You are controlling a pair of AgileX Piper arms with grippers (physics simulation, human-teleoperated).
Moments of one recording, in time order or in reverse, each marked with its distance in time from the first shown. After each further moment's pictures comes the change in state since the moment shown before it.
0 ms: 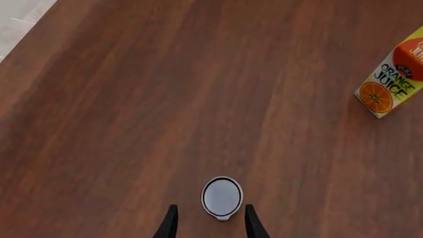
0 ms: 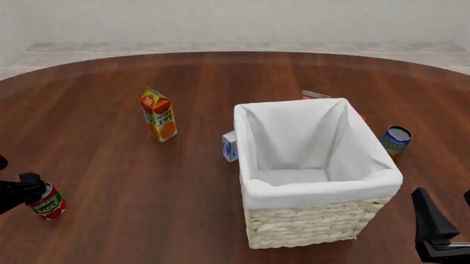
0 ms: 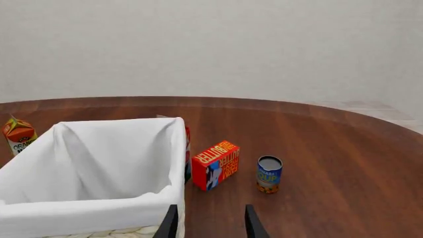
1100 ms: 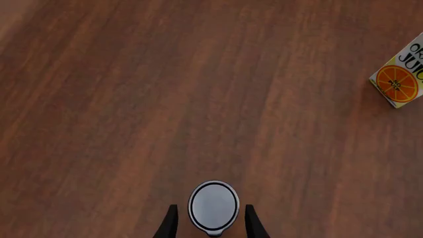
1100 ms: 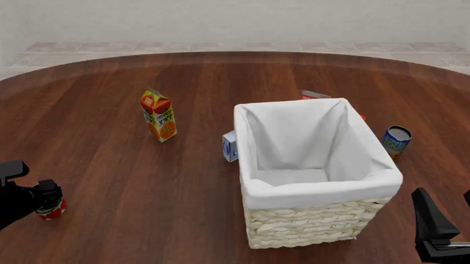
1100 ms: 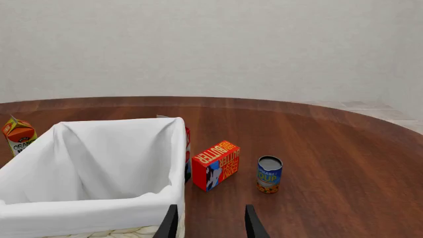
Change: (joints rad) left arm -0.023 0.258 0.017 -0.182 -0.039; right arm 0.000 0.000 0.000 0.000 0.000
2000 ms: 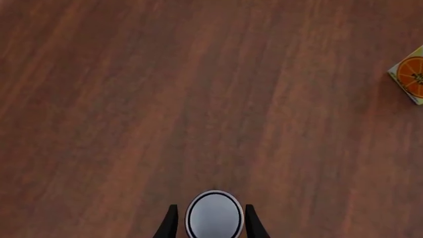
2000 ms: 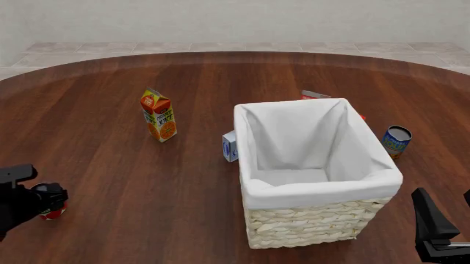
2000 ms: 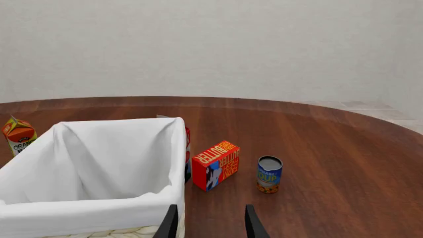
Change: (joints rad) left arm 0.004 0.158 -0.015 -0.098 0.001; right arm 0.000 0.000 0.000 0.000 0.000
